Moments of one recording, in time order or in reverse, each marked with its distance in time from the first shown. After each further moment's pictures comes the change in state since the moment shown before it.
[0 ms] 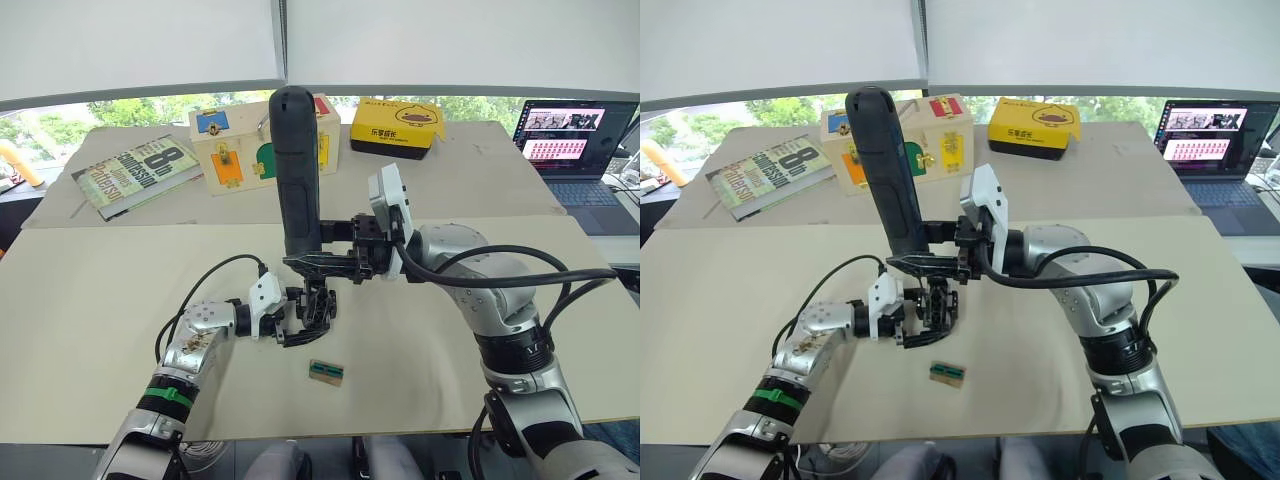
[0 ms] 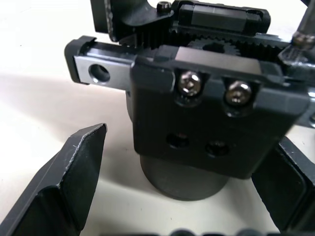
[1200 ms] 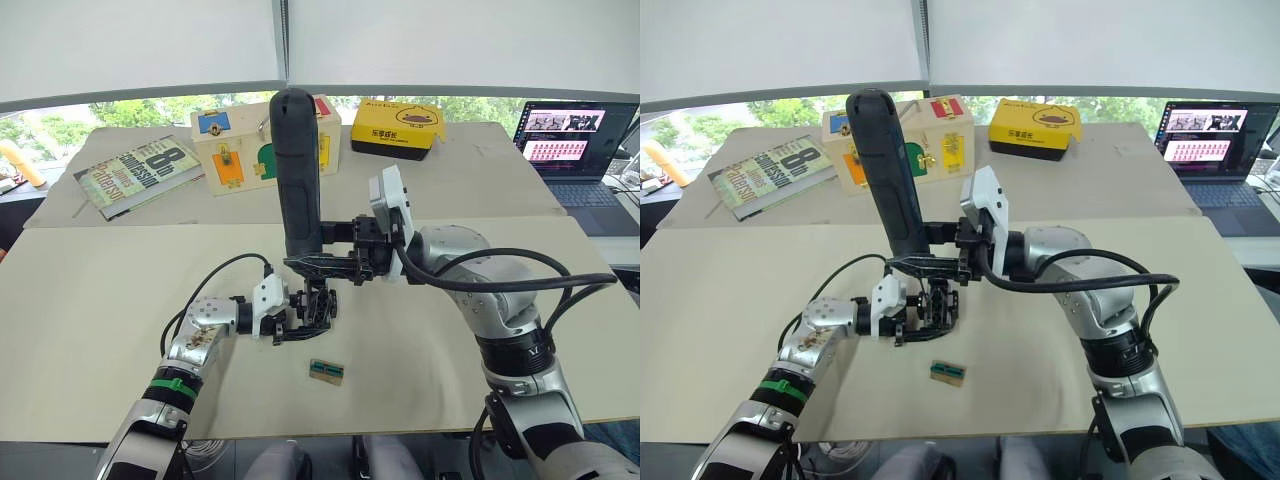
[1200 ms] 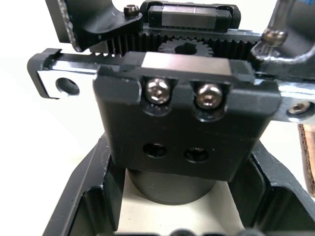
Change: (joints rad) left arm -0.042 -0.005 -0.011 0.084 0.021 -0.073 -0.089; right arm 0.016 -0.002 0.000 -0.024 -0.006 0.000 -0.012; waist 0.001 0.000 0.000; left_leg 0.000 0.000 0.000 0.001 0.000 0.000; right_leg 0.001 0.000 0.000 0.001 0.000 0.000
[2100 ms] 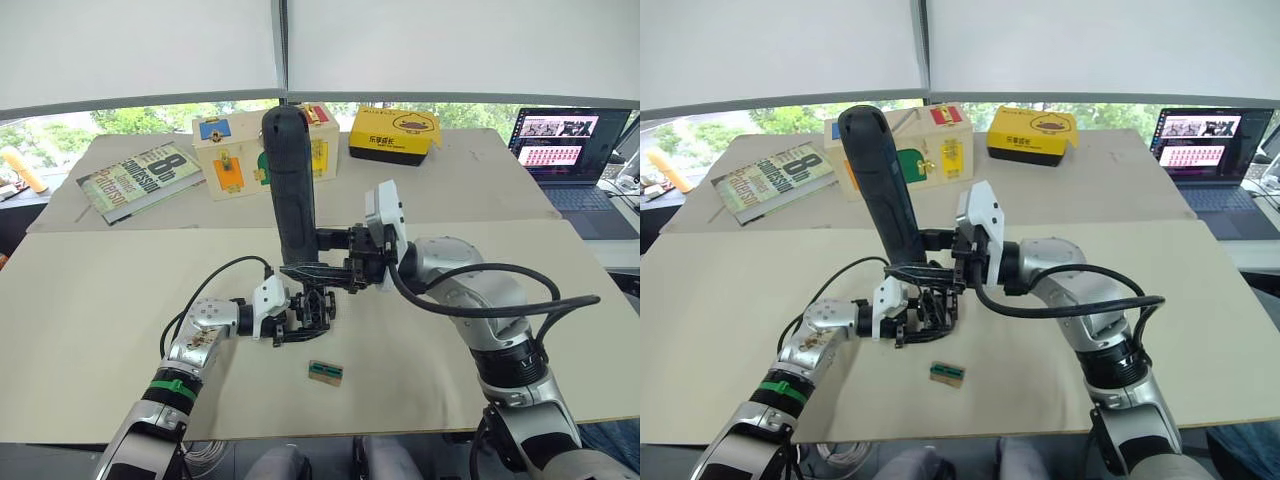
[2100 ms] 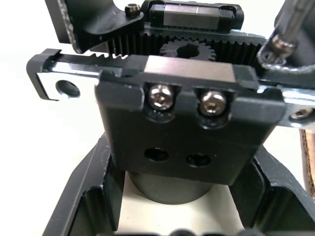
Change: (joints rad) left arm 0.008 0.006 -0.011 -0.006 0.005 0.041 0.017; right arm 0.051 0.015 0.055 0.006 -0.052 -0.086 -0.022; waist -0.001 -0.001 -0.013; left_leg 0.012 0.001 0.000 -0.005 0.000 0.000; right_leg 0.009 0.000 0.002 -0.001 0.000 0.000
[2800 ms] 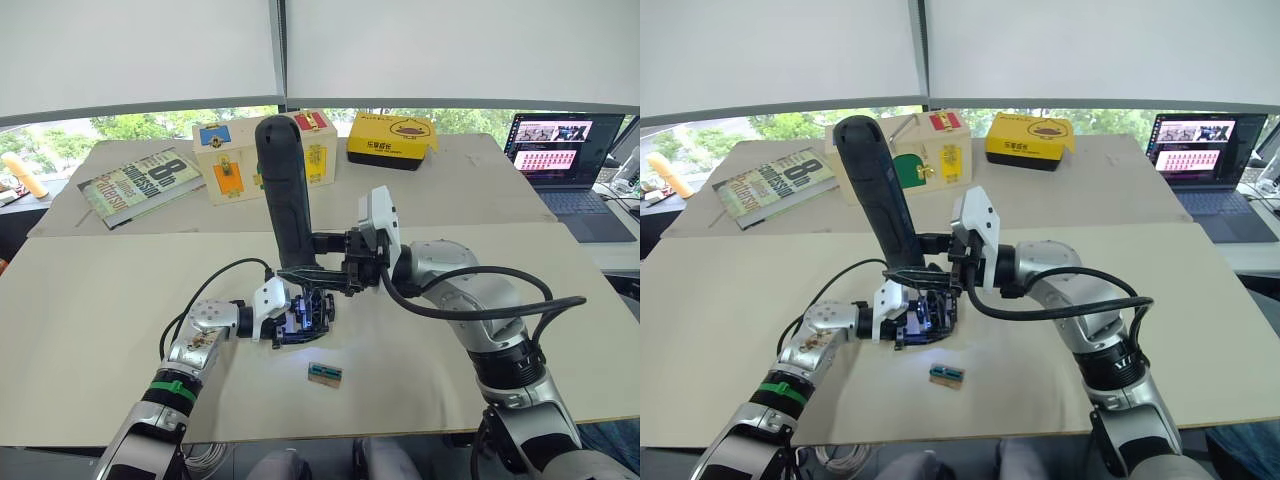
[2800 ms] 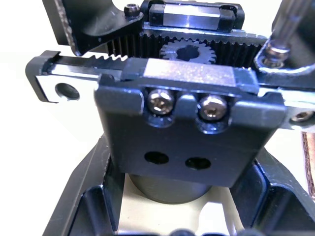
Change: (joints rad) left arm 0.003 0.000 -0.001 0.003 0.007 0.009 0.000; right arm 0.005 -0.001 0.020 0.007 -0.016 -0.014 -0.006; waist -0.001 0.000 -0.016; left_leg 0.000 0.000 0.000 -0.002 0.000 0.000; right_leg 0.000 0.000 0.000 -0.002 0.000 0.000
